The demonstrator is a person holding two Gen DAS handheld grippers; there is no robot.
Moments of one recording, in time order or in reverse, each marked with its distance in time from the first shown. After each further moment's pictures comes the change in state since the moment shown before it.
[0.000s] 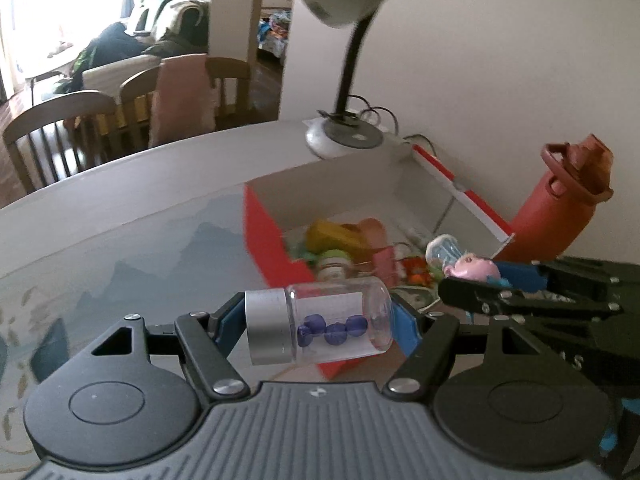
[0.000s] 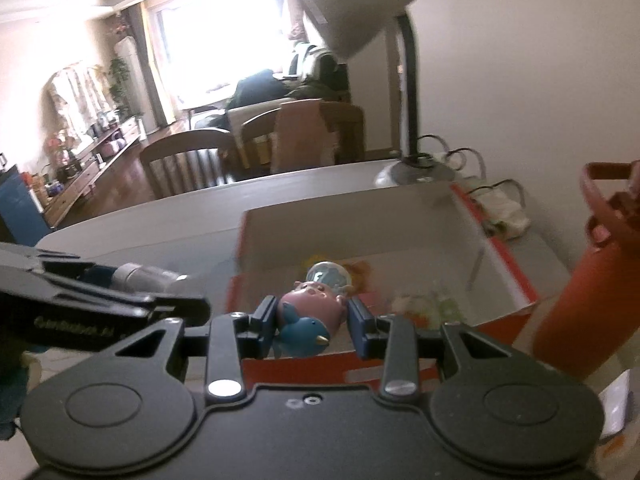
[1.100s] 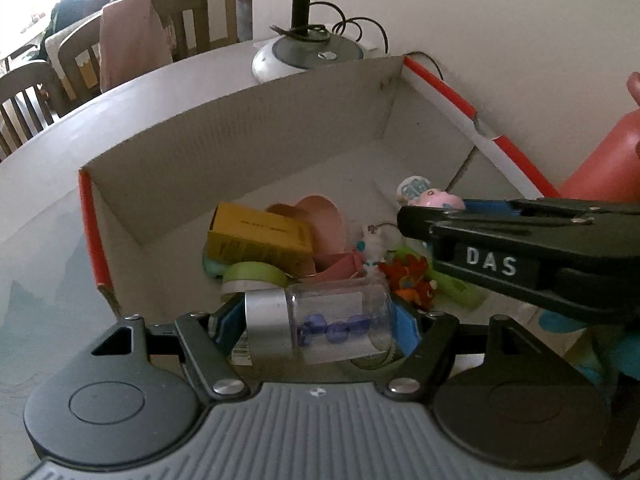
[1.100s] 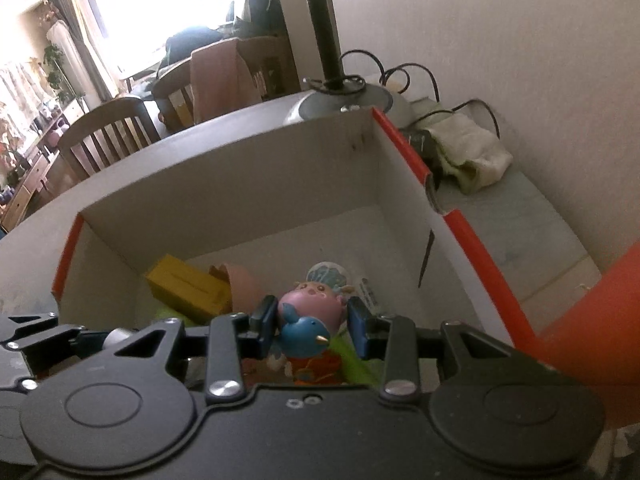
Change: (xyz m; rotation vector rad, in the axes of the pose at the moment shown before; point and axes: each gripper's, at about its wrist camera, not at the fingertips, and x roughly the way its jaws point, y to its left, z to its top) left arm 0.172 -0.067 0.037 0.044 0.235 0.040; right arm 0.137 -0.101 0.018 0.135 0.202 -0.066
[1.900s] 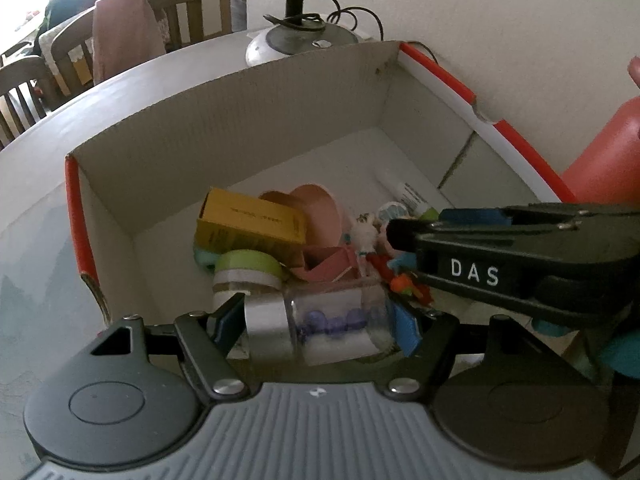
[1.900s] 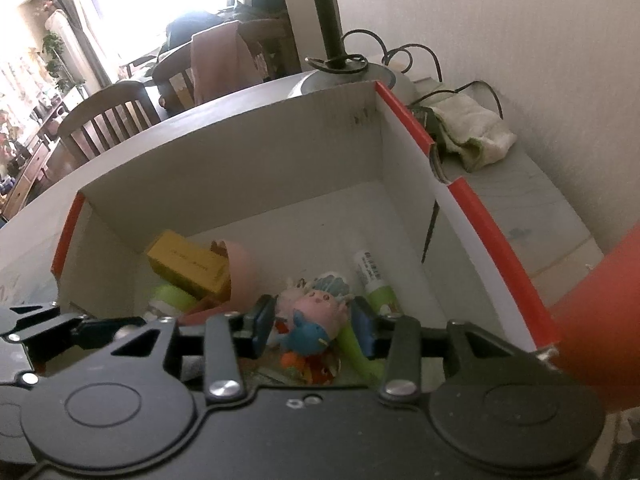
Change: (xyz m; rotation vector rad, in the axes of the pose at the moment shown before) left arm 0.007 -0.003 -0.007 0.011 0.013 -0.011; right arm -0.001 0.003 -0.007 -0.001 0.046 0.002
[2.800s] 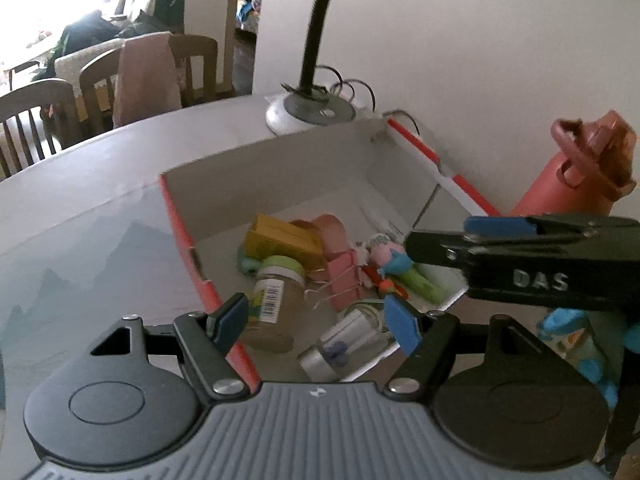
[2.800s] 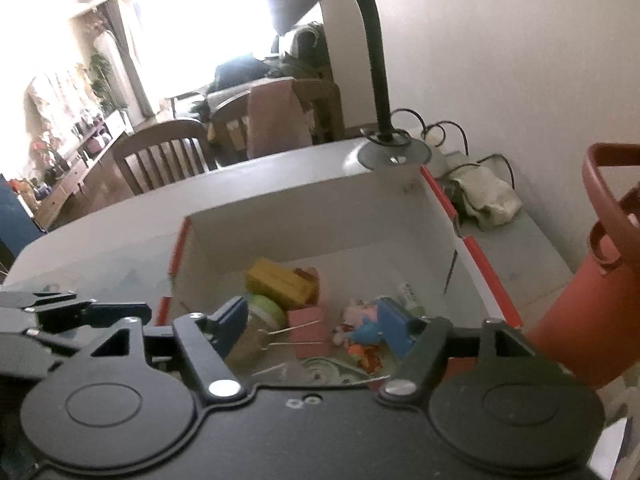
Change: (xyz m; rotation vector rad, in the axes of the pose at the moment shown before) left arm -0.095 0.035 -0.038 -0.048 -0.199 -0.062; right arm -0.096 0.040 -0.020 -0.082 -0.171 0.082
